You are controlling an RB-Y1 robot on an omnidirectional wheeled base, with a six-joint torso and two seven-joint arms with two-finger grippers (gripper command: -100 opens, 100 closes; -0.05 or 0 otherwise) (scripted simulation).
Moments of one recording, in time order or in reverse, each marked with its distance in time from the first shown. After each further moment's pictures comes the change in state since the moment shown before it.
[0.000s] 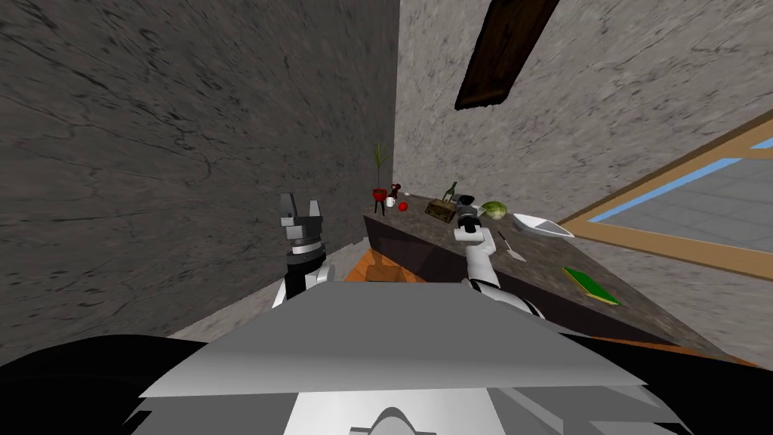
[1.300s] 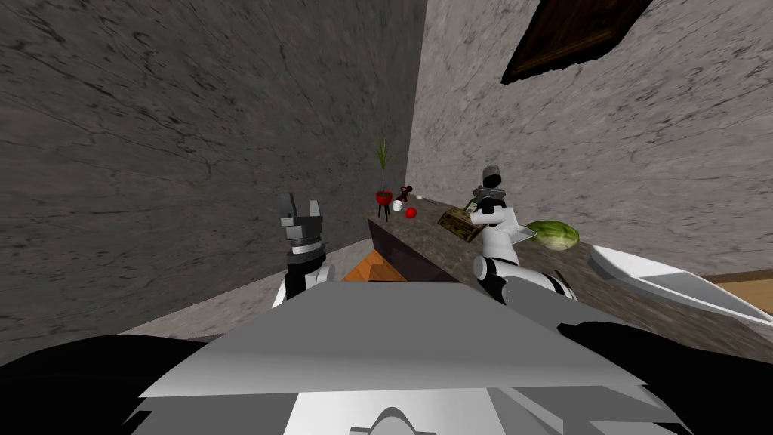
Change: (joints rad) left arm 0.000 0.000 0.000 0.000 0.000 0.000 0.000; right arm -0.226 -0.227 -0.055 0.212 0.123 0.053 0.070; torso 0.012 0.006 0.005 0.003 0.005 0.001
